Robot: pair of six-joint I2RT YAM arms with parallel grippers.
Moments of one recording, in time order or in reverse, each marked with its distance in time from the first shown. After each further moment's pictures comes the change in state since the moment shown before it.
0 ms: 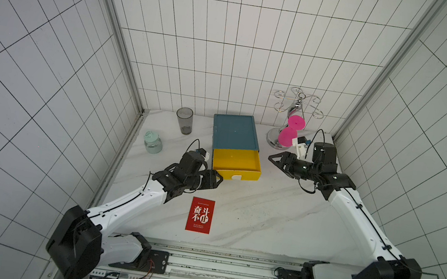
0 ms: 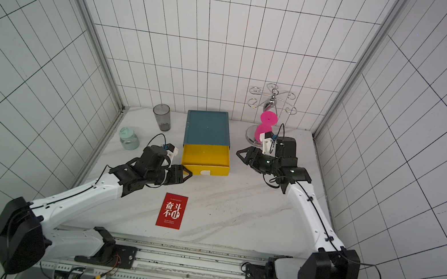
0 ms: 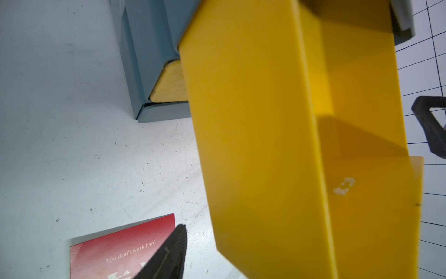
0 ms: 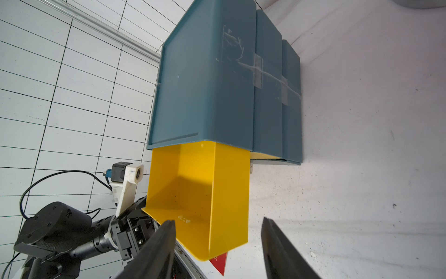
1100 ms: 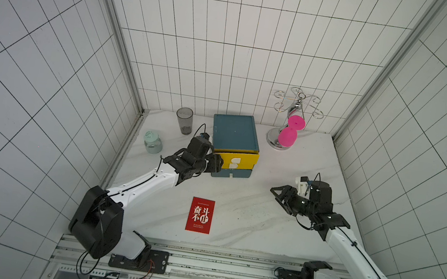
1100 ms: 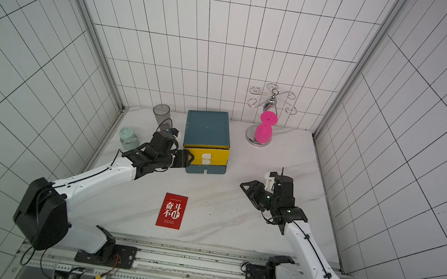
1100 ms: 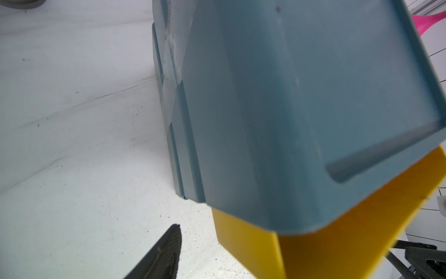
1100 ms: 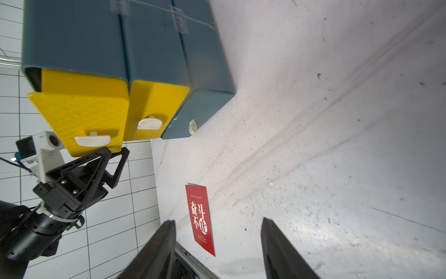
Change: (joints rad) left arm 0.051 0.208 0.217 -0.014 -0.175 0.154; right arm -0.001 -0.301 -0.572 0.210 0.097 0.322
